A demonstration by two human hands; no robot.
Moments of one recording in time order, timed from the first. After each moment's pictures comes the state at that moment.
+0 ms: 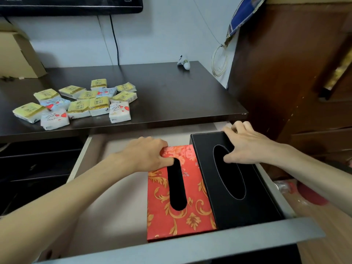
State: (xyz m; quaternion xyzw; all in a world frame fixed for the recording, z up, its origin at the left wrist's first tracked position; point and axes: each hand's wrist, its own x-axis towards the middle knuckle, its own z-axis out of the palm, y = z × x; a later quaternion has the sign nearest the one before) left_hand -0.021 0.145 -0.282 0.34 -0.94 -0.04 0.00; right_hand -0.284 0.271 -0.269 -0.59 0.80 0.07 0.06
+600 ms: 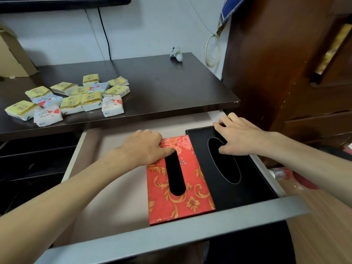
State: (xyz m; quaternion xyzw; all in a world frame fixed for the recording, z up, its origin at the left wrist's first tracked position) left_hand -0.032 0.157 -0.288 0.37 -0.93 0.00 0.00; right_hand -0.286 0.276 -0.285 -0.66 0.74 0.13 -0.04
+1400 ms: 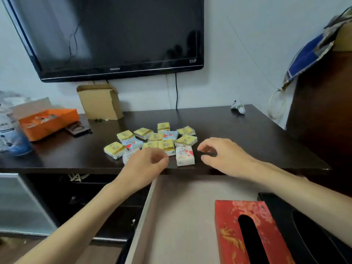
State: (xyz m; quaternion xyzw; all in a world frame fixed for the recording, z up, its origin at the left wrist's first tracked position) left_hand 0.119 0.090 -0.216 0.48 -0.82 -0.17 0.27; right_hand -0.138 0.129 -0.213 -0.73 0.63 -0.25 0.09
